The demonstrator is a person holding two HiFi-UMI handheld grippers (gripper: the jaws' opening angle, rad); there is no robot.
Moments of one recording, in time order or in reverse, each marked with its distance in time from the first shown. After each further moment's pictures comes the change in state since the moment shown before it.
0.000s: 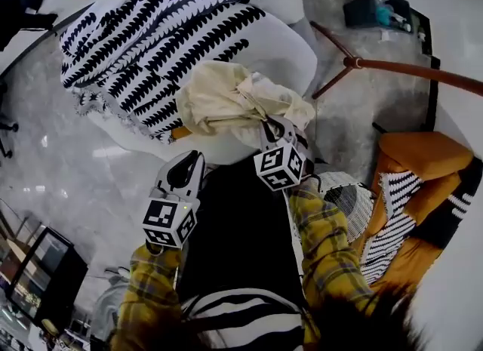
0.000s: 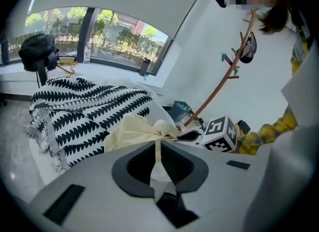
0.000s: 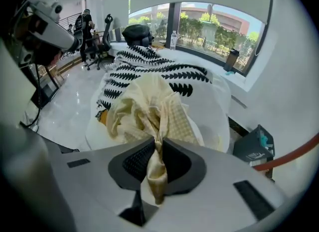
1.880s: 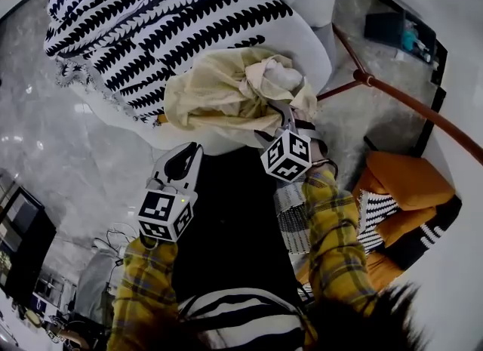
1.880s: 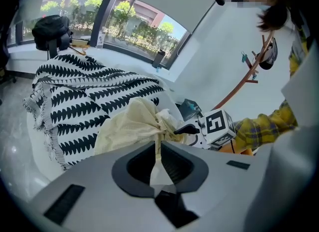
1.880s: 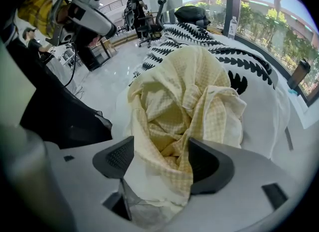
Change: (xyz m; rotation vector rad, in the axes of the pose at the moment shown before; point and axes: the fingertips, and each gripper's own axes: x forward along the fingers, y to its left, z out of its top) left arm 0.051 0.003 -0.013 -0.151 0.034 0.084; right arm 0.045 -0.008 -0.024 -0.485 0.126 0.426
